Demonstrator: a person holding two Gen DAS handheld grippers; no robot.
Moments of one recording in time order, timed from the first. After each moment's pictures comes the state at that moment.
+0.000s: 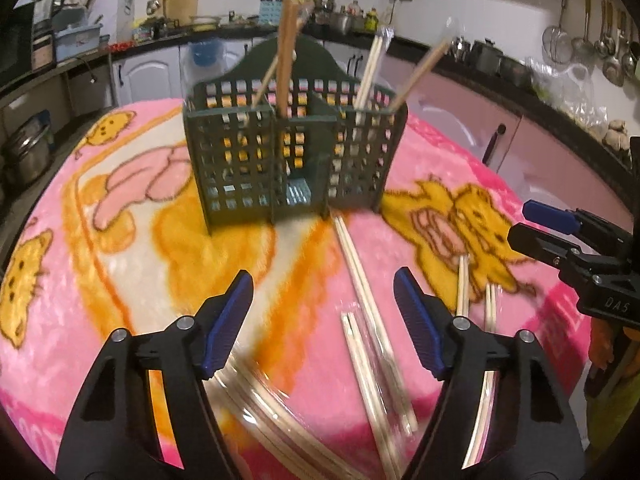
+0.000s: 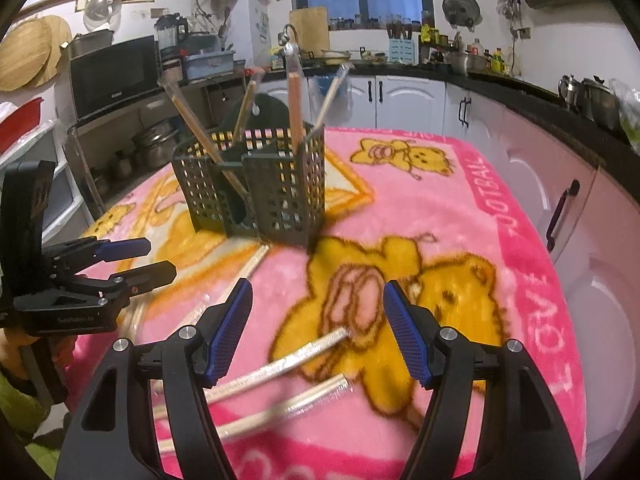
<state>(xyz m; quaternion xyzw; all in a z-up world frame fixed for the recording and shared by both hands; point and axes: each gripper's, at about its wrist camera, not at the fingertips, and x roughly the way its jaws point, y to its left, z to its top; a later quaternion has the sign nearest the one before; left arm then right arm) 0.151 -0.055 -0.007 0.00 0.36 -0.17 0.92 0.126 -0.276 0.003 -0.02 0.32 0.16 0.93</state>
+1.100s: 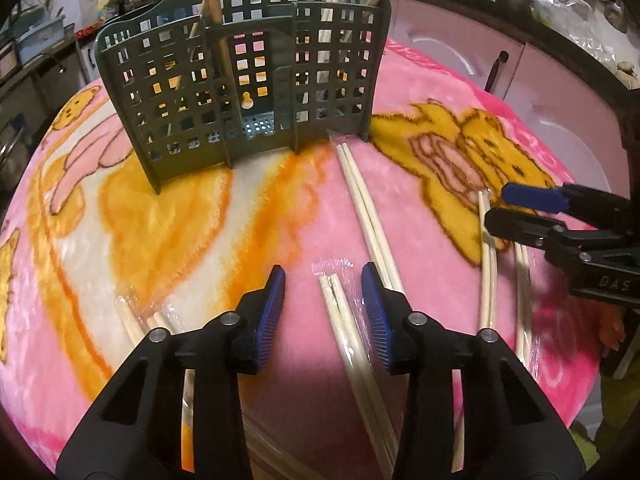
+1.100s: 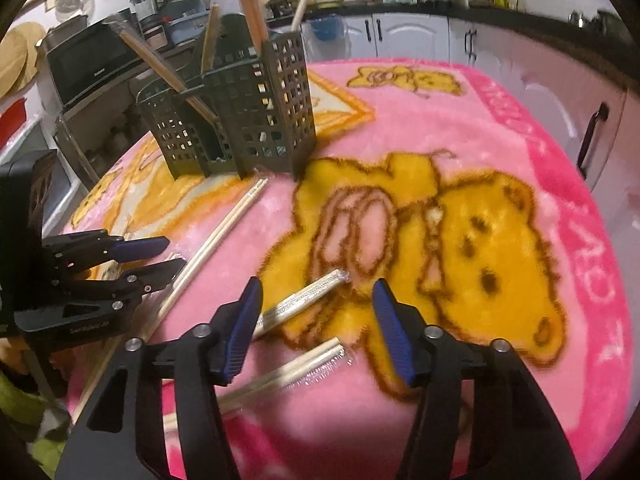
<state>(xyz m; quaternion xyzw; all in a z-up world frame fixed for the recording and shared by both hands) 0.174 -0.089 -0.050 0.06 0.44 -0.18 0.88 0.160 -0.283 -0.049 0.03 0.42 0.18 0.89</state>
